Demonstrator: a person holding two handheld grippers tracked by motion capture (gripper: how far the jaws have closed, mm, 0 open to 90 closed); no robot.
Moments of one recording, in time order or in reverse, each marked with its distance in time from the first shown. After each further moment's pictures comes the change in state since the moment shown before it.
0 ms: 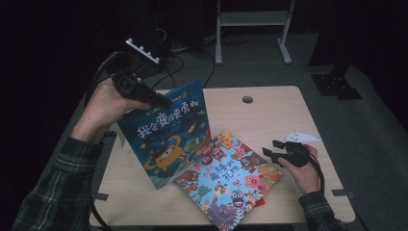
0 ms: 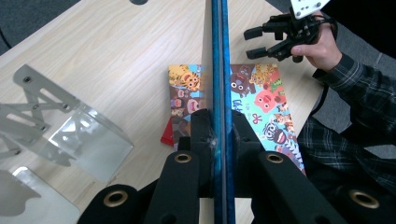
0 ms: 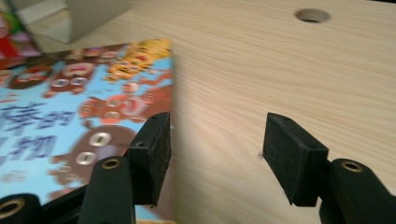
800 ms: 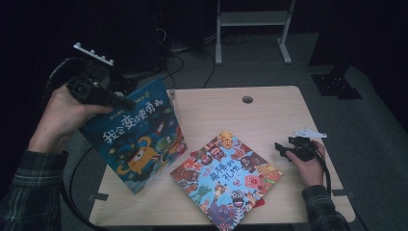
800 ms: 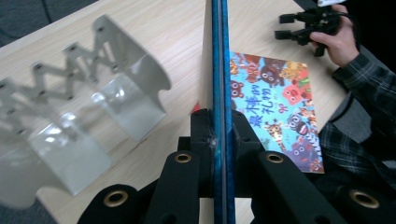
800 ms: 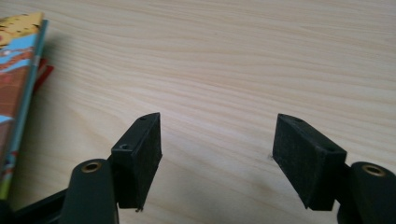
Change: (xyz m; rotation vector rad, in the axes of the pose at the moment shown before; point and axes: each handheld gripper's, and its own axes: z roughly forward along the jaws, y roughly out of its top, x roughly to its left) left arm 0.036 -0.060 -0.051 -0.046 0.094 -0.146; right arm -0.050 -0.017 0.014 0.045 -0.210 0.089
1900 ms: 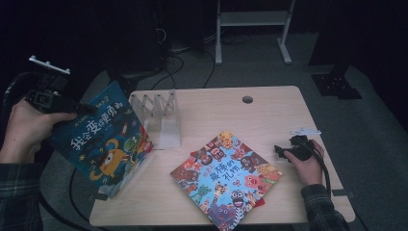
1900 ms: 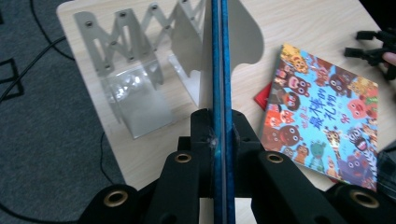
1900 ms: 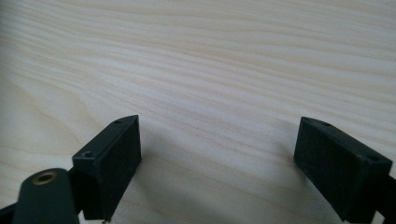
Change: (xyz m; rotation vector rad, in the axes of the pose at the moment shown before) left arm 0.065 -0.058 -0.028 -0.022 0.167 -0.236; right arm -0.005 -0.001 0.015 0.121 -0.063 -0.006
